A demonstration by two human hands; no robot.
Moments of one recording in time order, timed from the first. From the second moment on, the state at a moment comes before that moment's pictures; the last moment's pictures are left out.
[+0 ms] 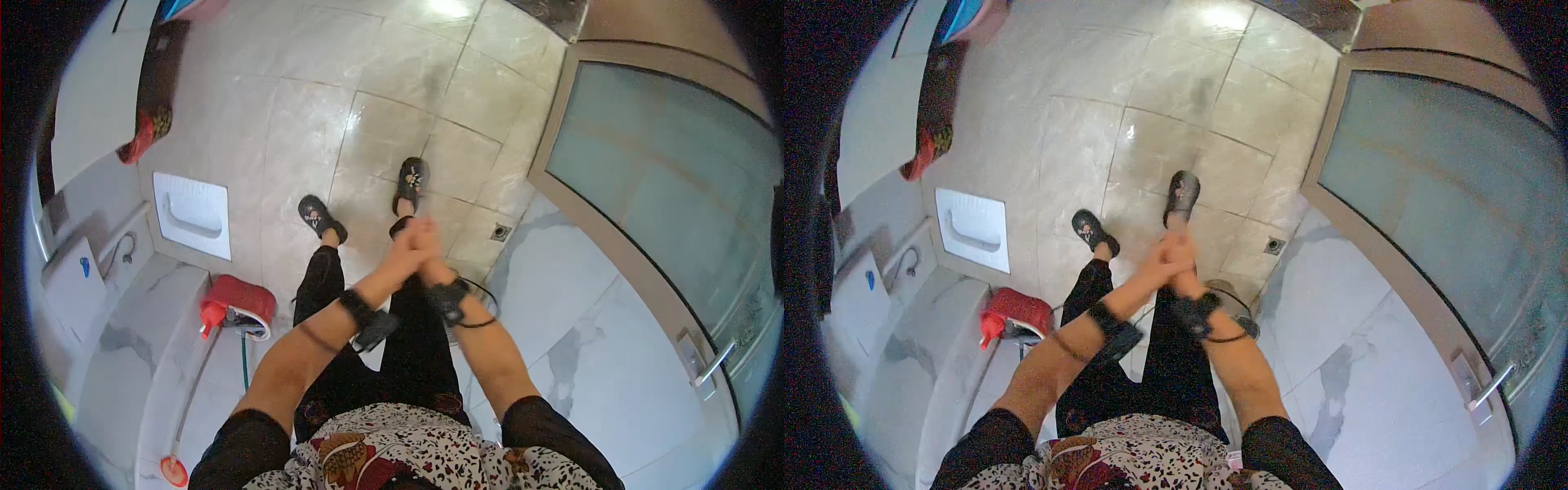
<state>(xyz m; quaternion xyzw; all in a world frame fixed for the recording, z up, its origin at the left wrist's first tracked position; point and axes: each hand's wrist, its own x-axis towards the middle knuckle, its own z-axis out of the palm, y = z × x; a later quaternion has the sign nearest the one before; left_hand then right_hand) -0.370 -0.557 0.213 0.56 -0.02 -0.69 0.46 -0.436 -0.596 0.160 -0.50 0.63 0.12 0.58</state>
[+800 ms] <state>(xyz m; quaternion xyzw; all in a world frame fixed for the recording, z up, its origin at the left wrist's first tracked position) -0.163 -0.283 0.231 0.66 0.03 -0.59 0.46 -0.217 -0.278 0.121 -0.49 0.58 -0.03 0.65</state>
